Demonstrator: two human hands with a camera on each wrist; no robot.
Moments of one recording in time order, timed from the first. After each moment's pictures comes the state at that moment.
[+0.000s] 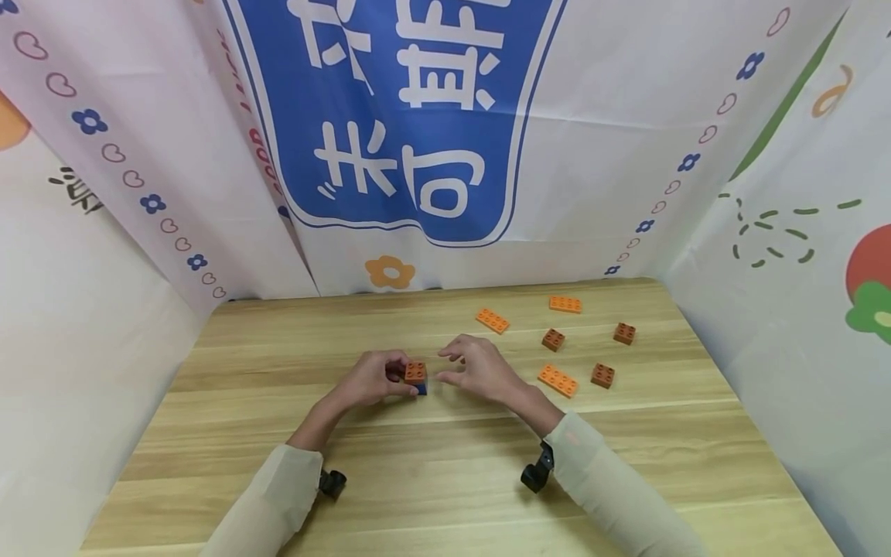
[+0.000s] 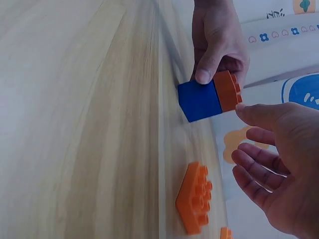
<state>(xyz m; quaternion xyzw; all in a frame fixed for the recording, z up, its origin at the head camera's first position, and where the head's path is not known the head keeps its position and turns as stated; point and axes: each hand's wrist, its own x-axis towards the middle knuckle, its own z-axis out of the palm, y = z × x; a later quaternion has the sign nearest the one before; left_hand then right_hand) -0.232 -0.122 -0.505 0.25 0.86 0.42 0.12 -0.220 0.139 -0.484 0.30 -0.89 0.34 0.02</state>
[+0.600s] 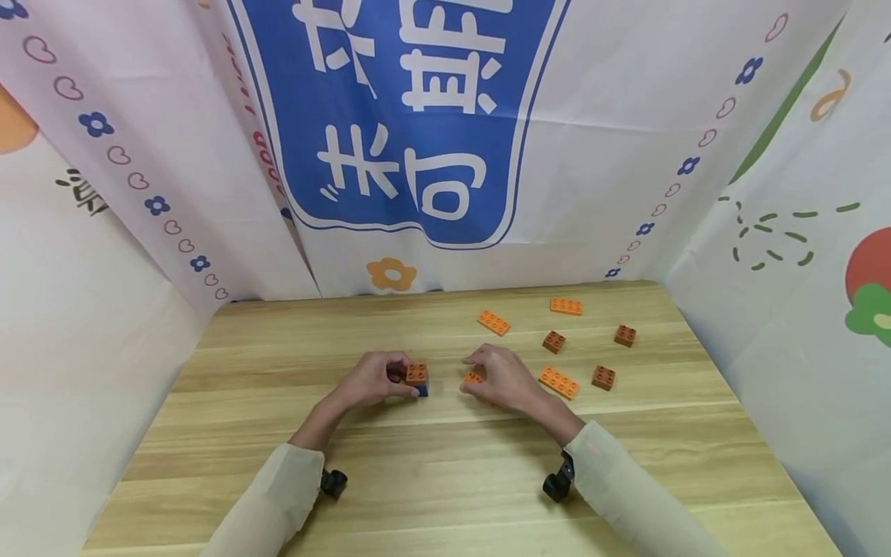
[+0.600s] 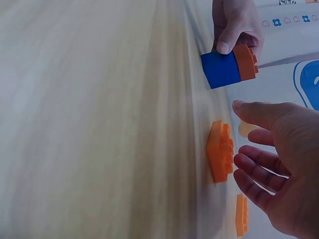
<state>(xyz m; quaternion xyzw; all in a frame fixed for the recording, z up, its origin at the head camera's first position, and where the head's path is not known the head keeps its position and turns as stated) -0.231 -0.123 -0.504 0.23 0.87 0.41 0.12 -0.214 0.170 -0.505 0.27 -0.92 0.29 0.03</state>
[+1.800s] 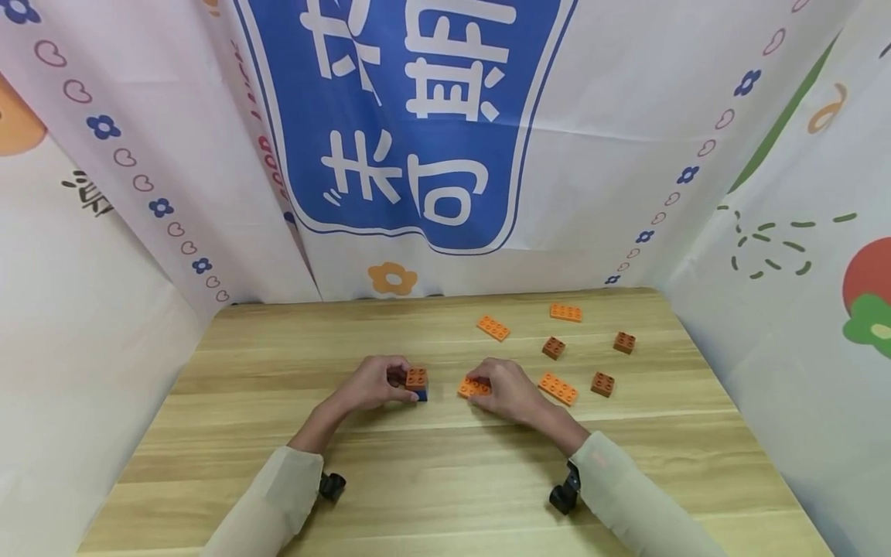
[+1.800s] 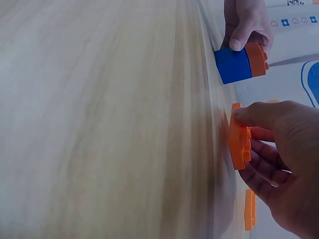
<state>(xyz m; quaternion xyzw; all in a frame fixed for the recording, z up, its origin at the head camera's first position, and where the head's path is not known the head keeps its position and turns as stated) -0.231 -0.123 -0.502 0.23 0.87 0.42 0.13 -0.207 0.180 -0.512 0.30 -0.91 0.28 0.04</state>
